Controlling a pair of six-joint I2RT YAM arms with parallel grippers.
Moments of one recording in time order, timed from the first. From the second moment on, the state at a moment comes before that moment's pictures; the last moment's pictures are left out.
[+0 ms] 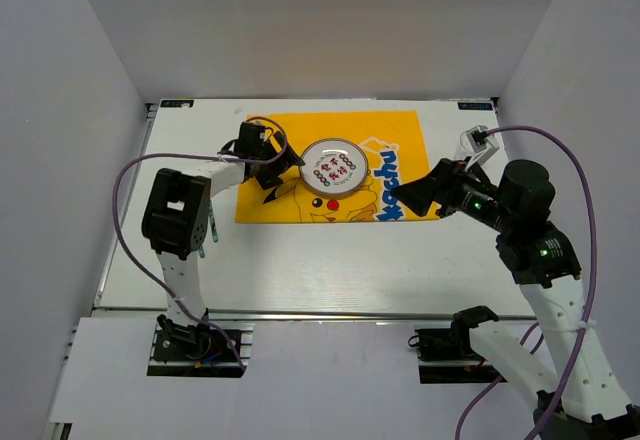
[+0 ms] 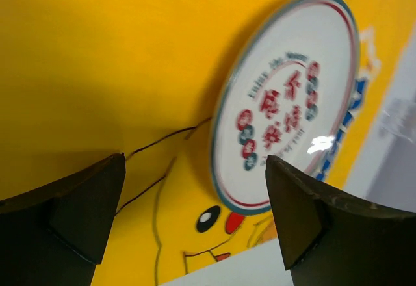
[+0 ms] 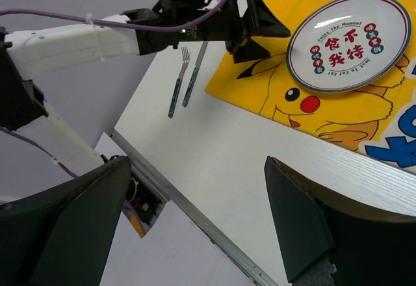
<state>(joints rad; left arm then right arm) -0.28 2.02 1.29 -0.03 0.29 -0.86 0.31 0.75 1.06 -0.53 -0.53 0.52</state>
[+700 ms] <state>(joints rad) -0.25 1.67 1.58 -0.80 -0.29 -0.56 0.27 1.19 1.15 -0.54 -0.09 0.47</state>
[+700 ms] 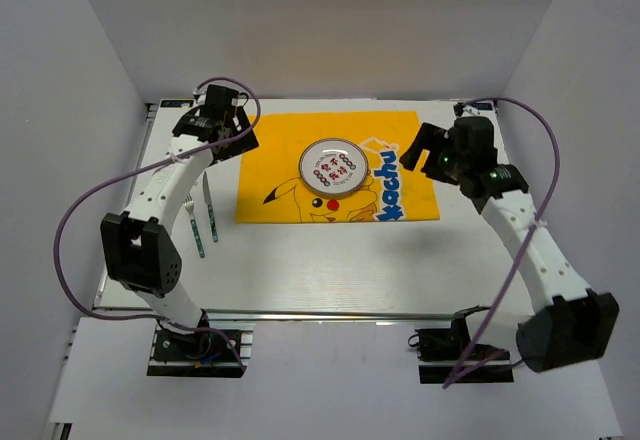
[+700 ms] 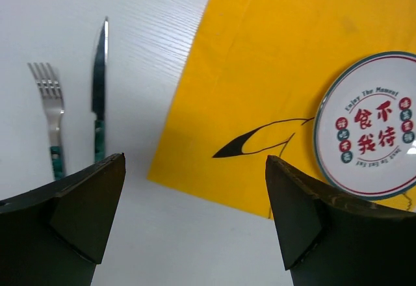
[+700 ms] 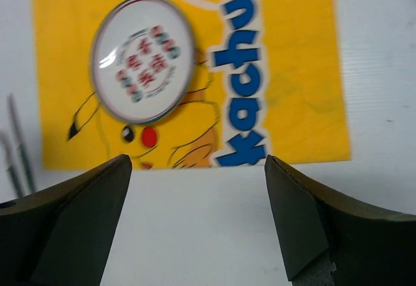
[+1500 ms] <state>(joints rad) -0.26 1.19 1.11 -0.69 -0.41 -0.50 -0.14 1.99 1.93 -0.73 0.26 0.53</state>
